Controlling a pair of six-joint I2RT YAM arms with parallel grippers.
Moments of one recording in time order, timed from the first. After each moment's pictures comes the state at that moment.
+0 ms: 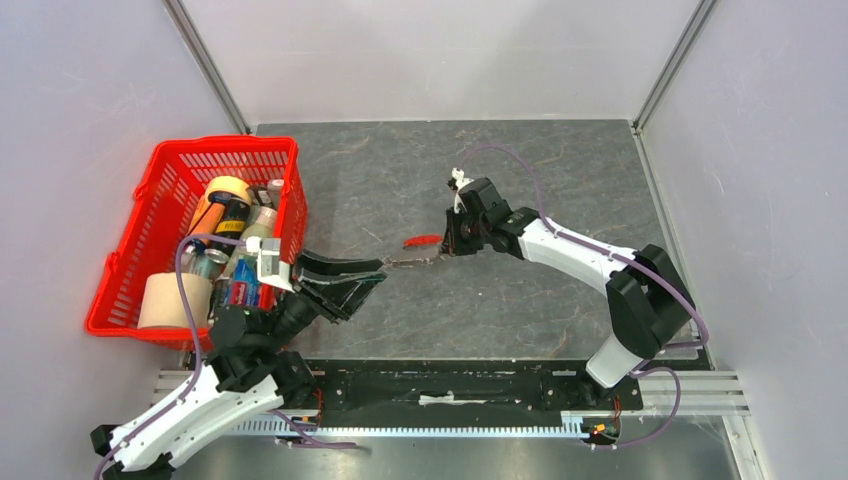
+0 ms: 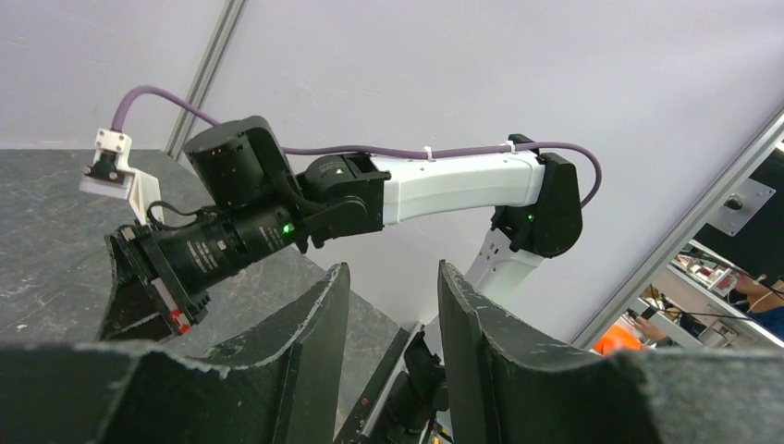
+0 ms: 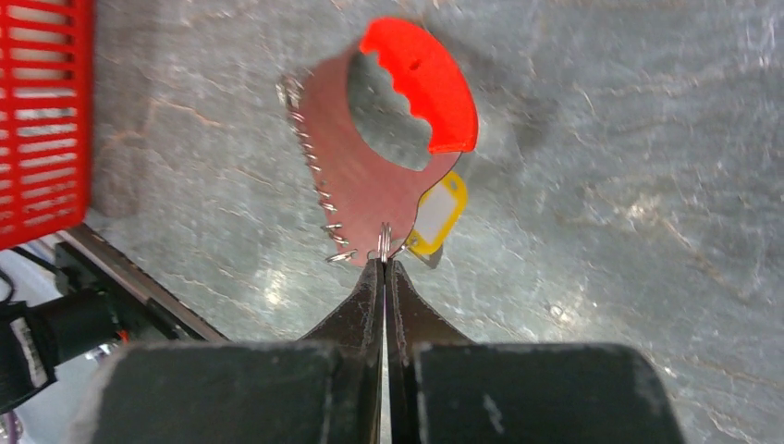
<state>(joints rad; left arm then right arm) -0.93 0.28 0.48 0.26 0.04 -0.63 0.68 1.63 1.14 -0.29 -0.18 0.51</state>
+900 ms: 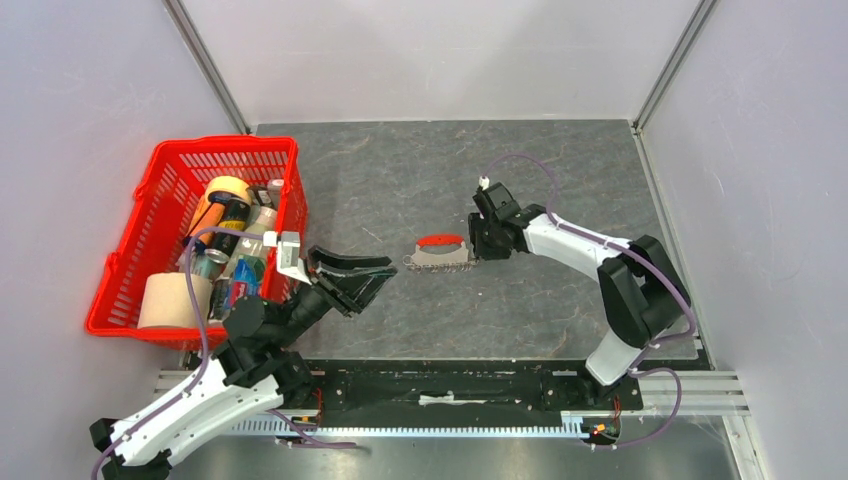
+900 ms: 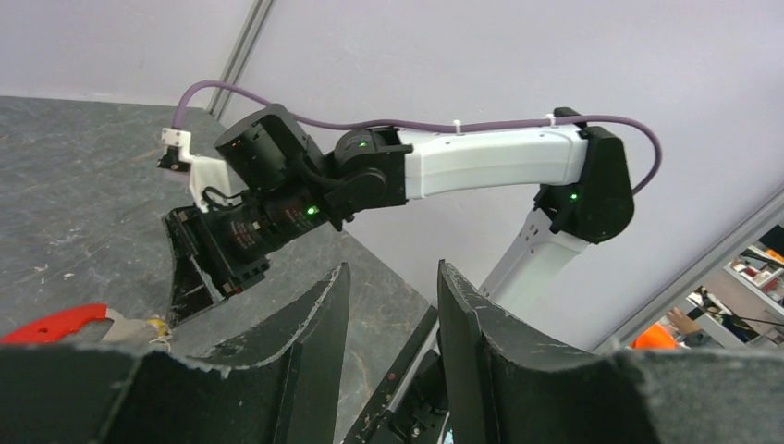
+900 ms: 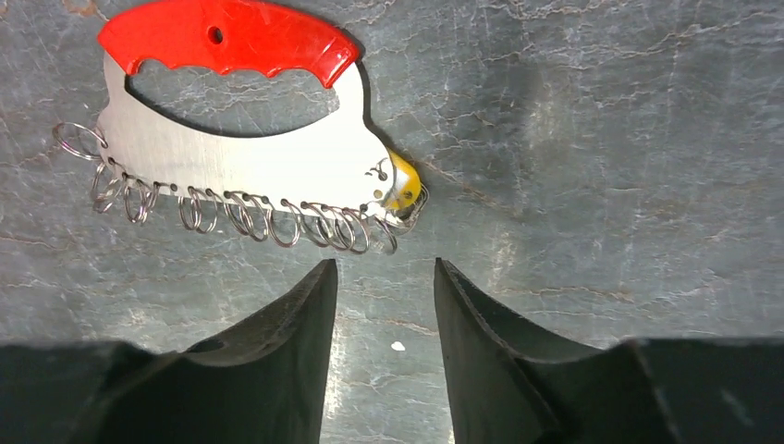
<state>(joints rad) -0.93 0.35 0.48 0.23 0.00 -0.62 0.58 1.68 1.08 -0.45 0.03 0.50</state>
